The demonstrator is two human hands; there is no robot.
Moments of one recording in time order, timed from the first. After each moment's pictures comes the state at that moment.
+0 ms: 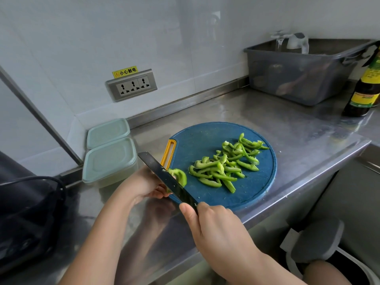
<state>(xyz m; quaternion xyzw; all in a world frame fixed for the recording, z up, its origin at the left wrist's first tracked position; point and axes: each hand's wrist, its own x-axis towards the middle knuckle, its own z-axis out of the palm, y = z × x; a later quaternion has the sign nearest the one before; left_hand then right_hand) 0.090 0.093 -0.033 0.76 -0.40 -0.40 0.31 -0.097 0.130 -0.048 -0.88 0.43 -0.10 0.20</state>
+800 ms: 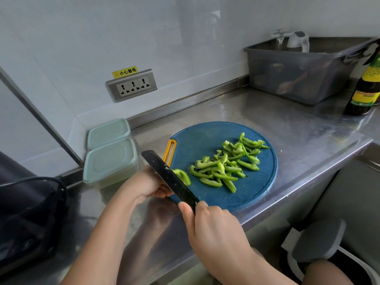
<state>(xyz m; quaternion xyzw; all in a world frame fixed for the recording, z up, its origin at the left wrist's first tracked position) 0.084 0.093 -0.031 0.75 -0.39 -0.41 0.34 -0.085 0.132 -0.064 -0.81 0.54 -0.19 0.13</state>
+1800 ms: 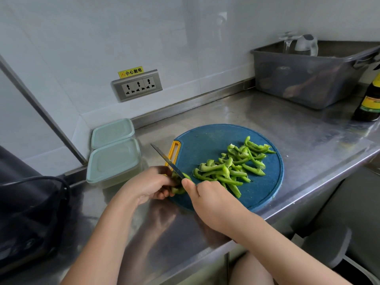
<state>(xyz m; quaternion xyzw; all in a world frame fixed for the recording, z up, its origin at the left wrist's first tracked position) 0.093 0.086 -0.032 0.73 -0.38 -0.47 0.31 -0.073 0.079 -0.039 -0.82 0.43 -0.14 0.34</state>
